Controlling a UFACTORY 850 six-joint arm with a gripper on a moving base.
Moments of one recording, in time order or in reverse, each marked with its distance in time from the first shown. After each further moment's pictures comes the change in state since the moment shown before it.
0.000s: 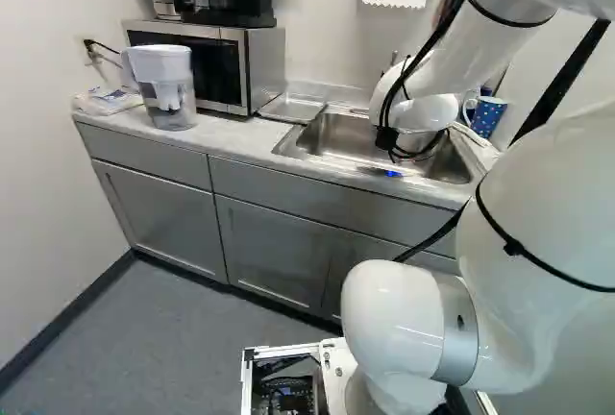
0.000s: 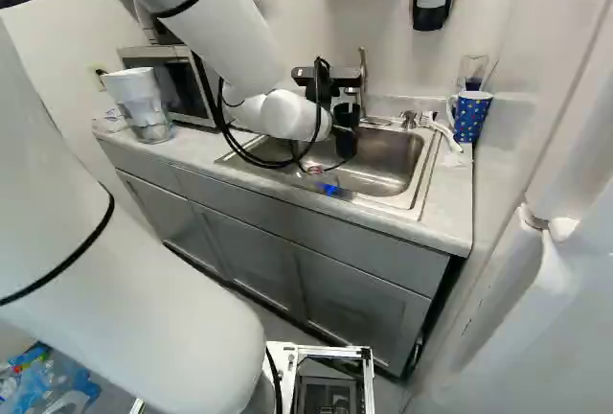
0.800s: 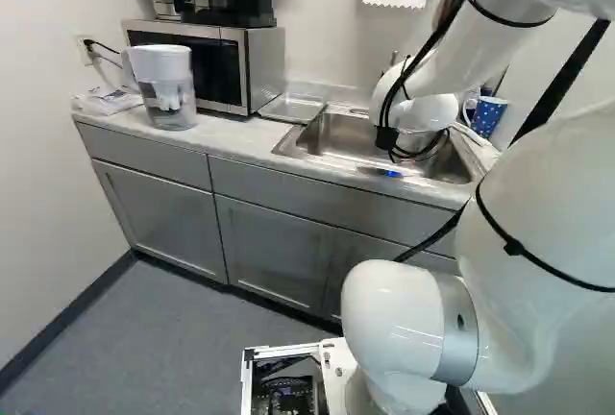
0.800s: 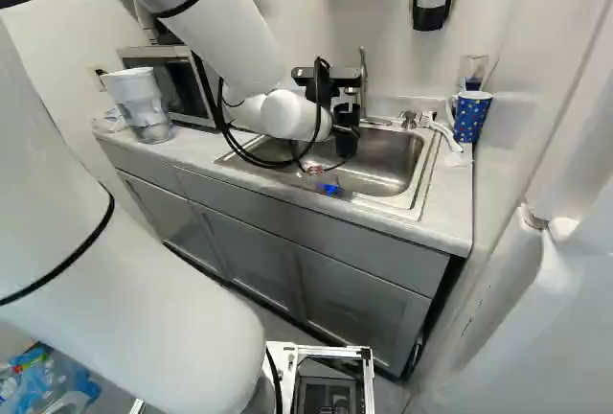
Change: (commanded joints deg) arm 0.1 0.1 0.1 0.0 0.0 0.0
